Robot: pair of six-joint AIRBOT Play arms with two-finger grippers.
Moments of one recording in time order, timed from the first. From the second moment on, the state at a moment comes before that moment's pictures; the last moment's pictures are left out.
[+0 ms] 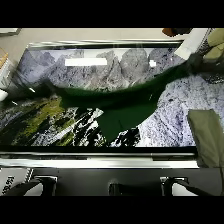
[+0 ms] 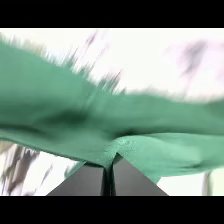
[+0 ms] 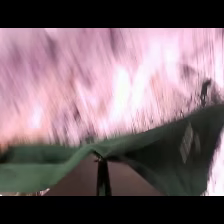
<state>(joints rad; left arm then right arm) 0.09 -1.13 1.19 0.76 -0.91 -1.53 -0.28 -1.29 1.61 2.32 -1.12 -1.75</state>
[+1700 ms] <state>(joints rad) 0.09 -1.57 1.36 1.16 -0.72 -1.62 -0.07 -1.73 1.61 2.13 -0.70 -1.44</state>
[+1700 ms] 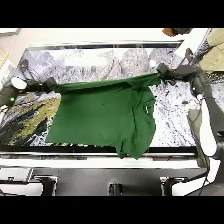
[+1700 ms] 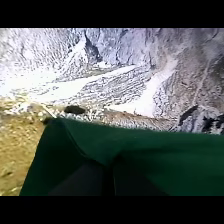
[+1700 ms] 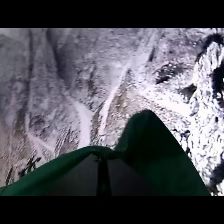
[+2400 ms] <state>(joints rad) 0.30 -1.52 1.48 1.16 -1.14 -1.61 -0.32 -1.60 1.58 2.13 -1.23 -1.59</state>
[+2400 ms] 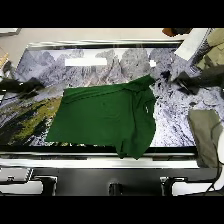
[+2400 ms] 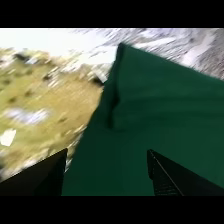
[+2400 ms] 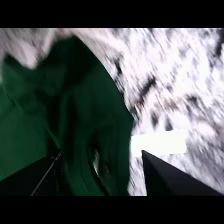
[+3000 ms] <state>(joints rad) 0.51 -1.24 1.08 1.21 -1.30 -1.62 -0.37 -1.22 0.66 2.26 -1.33 -1.79</state>
